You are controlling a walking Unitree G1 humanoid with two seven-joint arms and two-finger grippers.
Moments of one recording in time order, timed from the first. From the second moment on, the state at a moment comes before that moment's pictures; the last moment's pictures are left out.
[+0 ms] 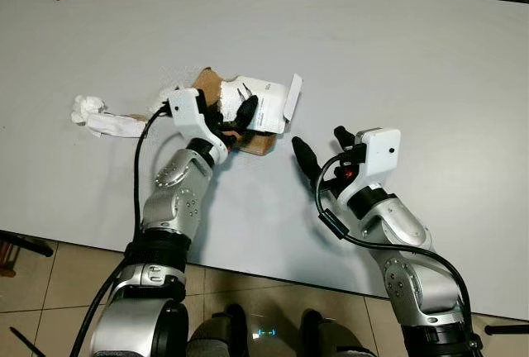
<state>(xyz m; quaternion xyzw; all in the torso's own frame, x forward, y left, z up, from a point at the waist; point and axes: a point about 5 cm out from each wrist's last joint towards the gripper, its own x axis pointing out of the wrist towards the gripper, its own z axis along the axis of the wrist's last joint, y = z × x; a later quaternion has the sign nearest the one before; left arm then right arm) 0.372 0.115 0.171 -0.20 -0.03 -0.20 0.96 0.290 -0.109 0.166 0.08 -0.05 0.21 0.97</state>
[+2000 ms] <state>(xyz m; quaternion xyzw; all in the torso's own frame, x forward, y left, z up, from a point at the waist) 0.357 0.082 0.157 -0.21 -0.01 -0.26 0.94 0.289 -0.103 0.166 0.09 -0.05 0.22 0.97</state>
